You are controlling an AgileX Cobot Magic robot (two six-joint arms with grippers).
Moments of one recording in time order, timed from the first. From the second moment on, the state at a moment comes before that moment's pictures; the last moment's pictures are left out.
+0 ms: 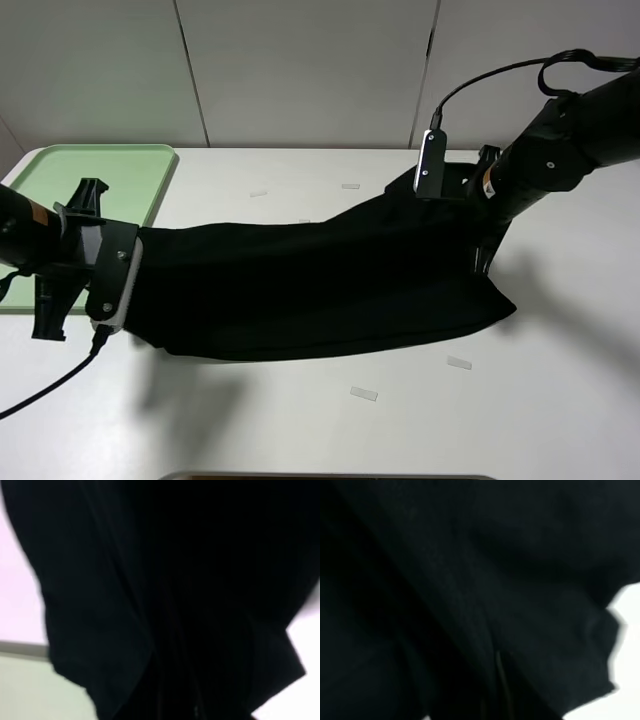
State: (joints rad) left arm -0.27 1.46 -0.54 0.12 0.20 1.29; right arm 0.32 1.82 -0.89 -0.51 0.33 -0.48
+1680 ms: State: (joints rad) left arm -0.30 0.41 -0.55 0.15 0.46 0.46; right arm 0.29 1.15 -0.88 -0.34 0.52 -0.09
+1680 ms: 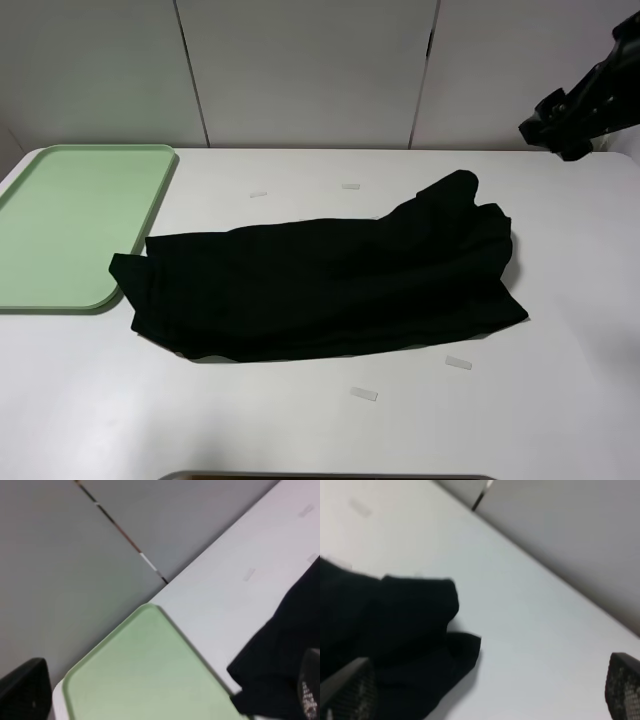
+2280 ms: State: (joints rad) left arm -0.30 0.00 -0.55 0.11 0.87 -0.18; right arm 0.29 1.11 -0.88 -0.30 0.54 -0.09
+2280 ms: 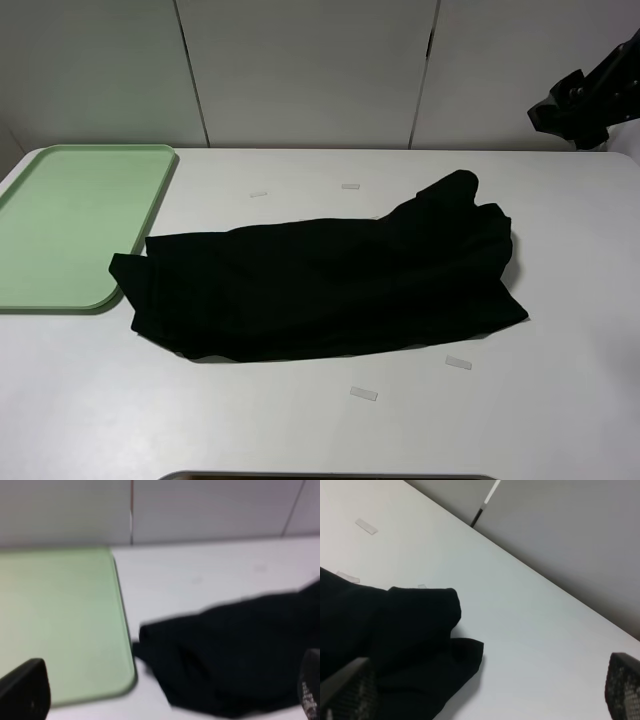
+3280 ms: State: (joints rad) left arm -0.30 -0.01 -0.50 -0.05 1.06 0.11; right arm 0.29 1.11 -0.88 -0.10 0.60 -0.08
